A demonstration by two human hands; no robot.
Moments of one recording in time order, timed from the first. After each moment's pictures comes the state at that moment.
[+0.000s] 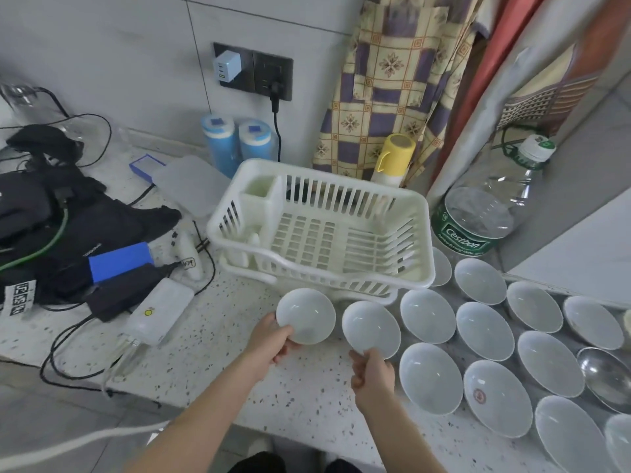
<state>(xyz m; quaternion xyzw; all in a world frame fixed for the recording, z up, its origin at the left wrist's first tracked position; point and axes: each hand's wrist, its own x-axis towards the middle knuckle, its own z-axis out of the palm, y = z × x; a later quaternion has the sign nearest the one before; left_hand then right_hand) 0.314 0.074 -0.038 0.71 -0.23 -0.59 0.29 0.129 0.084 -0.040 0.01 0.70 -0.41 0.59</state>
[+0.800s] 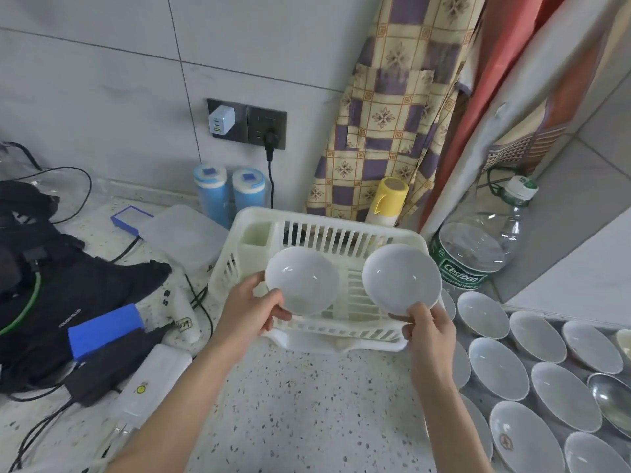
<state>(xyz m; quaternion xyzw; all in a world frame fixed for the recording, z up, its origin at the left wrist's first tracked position) 0.389 0.003 0.071 0.62 -0.40 -0.53 0.43 0.138 0.014 0.073 -0.32 0.65 -0.55 0.41</state>
